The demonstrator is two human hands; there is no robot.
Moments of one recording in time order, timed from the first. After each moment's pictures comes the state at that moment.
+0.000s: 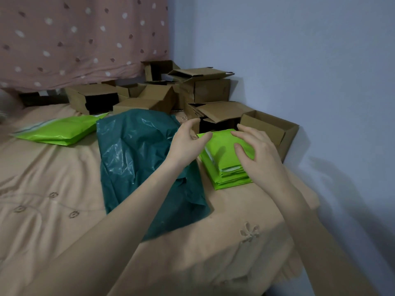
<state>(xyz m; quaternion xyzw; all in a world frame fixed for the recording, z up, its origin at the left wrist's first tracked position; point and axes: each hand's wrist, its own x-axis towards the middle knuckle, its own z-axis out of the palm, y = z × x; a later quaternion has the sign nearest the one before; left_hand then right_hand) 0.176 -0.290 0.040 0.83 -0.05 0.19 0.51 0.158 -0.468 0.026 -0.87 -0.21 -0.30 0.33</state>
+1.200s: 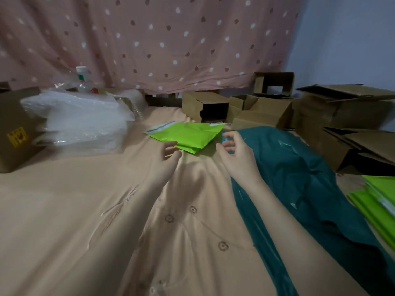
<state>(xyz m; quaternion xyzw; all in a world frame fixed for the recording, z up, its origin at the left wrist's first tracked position) 0.142 0.070 -0.016 0.72 0.18 0.30 0.59 0.210 -0.093 0.013 -0.80 -0.28 -0.10 0.52</state>
